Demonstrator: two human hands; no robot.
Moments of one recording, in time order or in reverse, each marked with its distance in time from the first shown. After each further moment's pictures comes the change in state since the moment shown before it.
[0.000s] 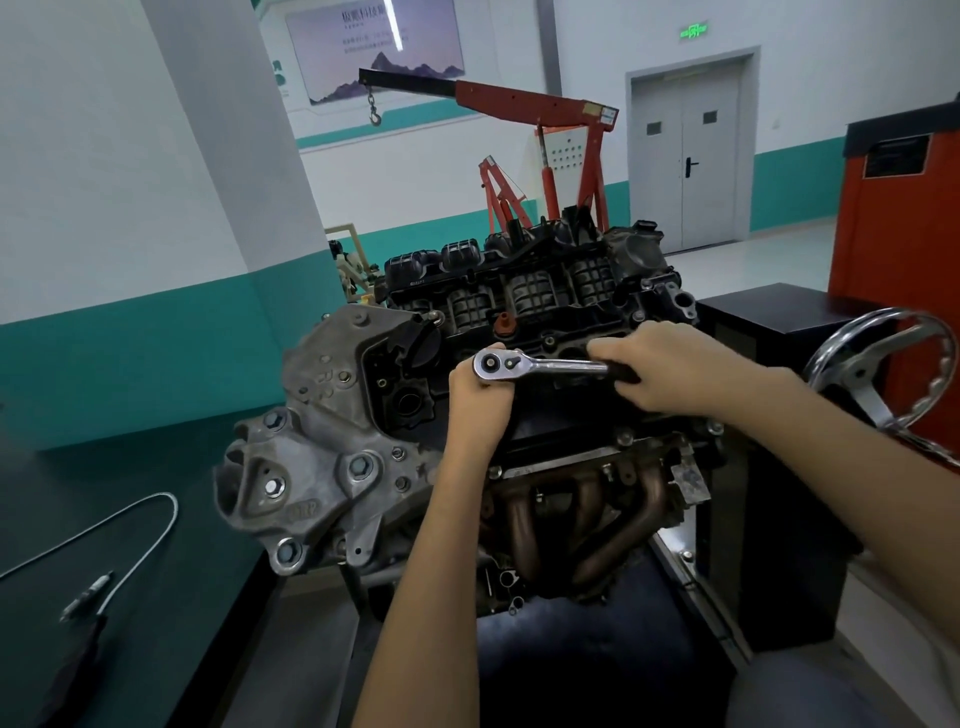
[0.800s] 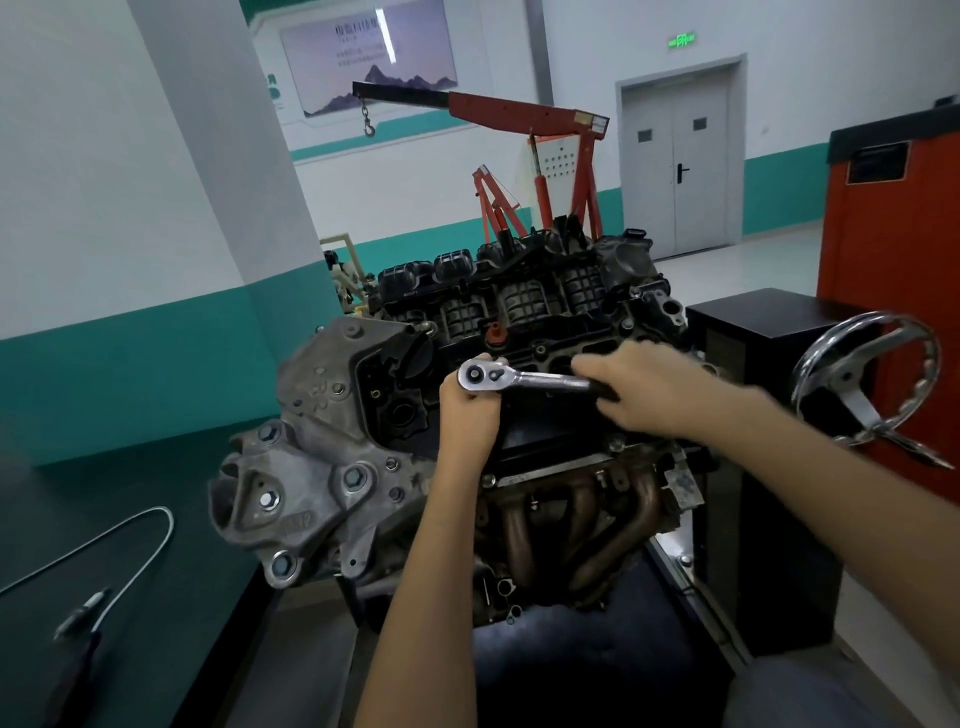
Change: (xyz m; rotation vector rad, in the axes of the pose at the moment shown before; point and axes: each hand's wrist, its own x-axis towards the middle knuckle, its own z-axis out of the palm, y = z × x) left_hand 0.000 -0.002 0.000 -0.040 0.044 -0.020; right_hand -0.004 -0.009 0.005 0.034 0.010 0.033
